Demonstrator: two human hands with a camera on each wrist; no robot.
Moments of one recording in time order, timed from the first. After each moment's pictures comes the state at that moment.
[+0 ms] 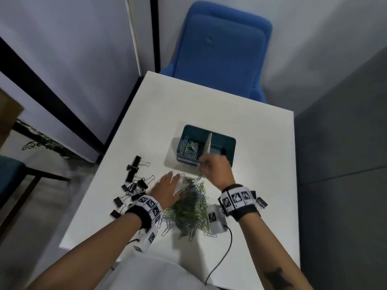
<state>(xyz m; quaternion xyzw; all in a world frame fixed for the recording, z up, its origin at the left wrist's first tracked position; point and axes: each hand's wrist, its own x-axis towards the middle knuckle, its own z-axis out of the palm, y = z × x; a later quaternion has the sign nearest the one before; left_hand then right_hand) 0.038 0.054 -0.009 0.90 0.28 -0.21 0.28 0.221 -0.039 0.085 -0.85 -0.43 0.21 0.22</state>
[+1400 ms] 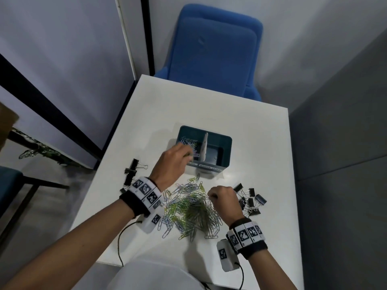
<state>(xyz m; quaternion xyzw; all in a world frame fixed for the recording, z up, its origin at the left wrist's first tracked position) 0.091 0.078 0.110 0.90 0.20 0.15 0.35 0.185 -0.123 0.057 -0.87 -0.42 0.21 0.17</state>
